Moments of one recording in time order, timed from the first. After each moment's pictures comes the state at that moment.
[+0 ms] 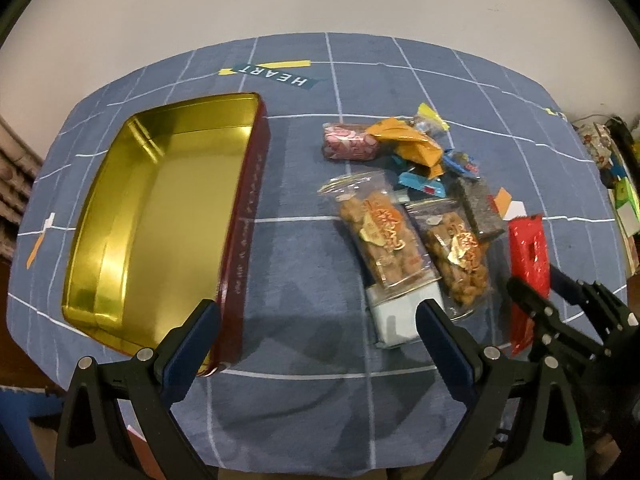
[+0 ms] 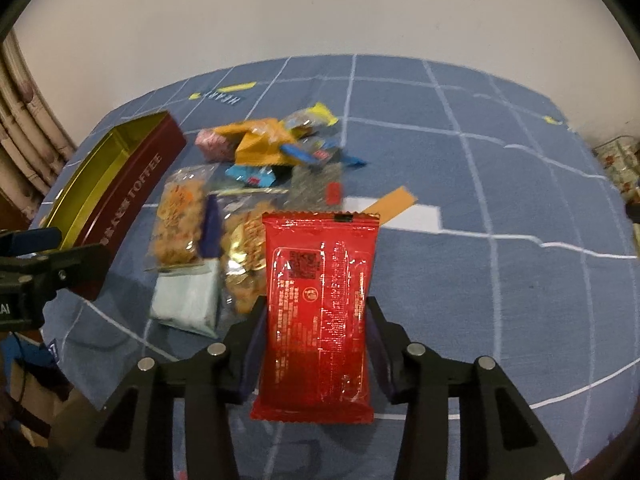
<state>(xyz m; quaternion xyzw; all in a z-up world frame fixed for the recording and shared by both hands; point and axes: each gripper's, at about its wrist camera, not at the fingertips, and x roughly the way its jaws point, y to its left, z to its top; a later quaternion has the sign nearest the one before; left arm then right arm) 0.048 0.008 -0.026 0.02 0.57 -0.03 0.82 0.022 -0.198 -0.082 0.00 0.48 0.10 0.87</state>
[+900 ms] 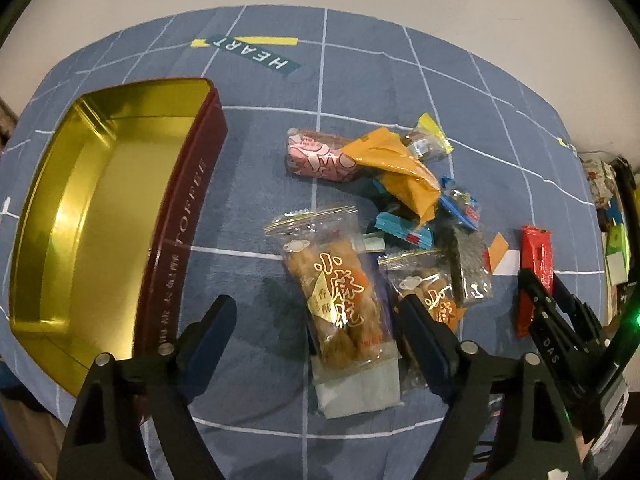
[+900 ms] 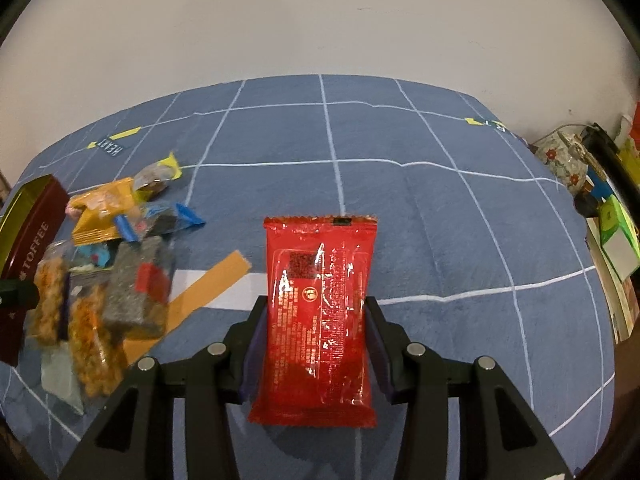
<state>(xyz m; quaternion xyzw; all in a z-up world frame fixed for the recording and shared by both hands) 0.106 -0.013 -0.053 -0.05 0.61 -0.03 0.79 0.081 -0.274 -0.103 0.01 0.46 -0.02 0.89</state>
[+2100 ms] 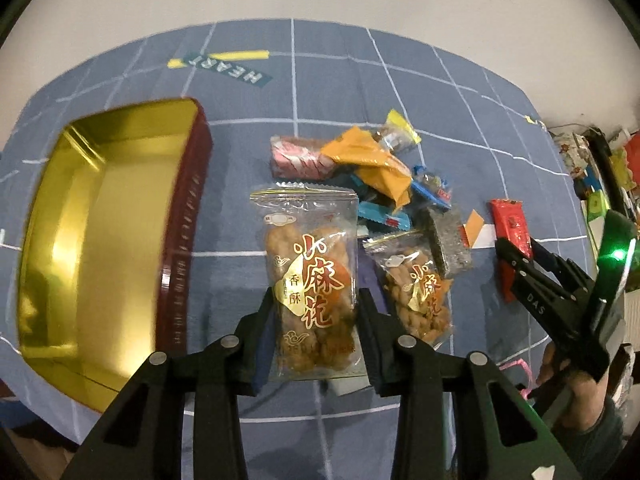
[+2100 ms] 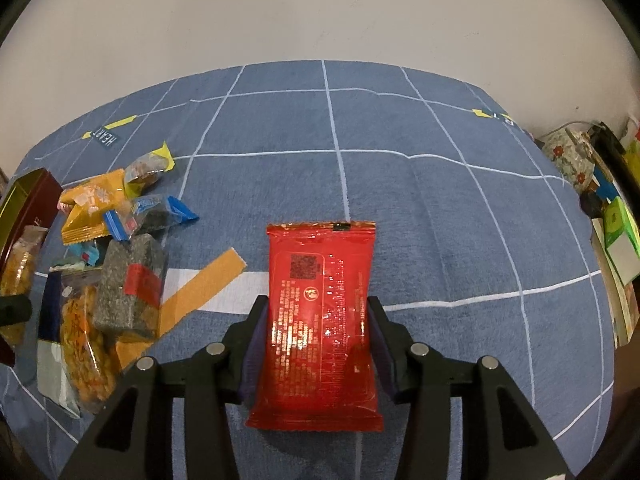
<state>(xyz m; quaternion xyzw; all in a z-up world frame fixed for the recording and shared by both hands) 0.090 -0.004 -0.033 -0.02 0.59 -0.09 0.80 0.091 -0.274 -0.105 0.00 0.48 -0.02 0.88</state>
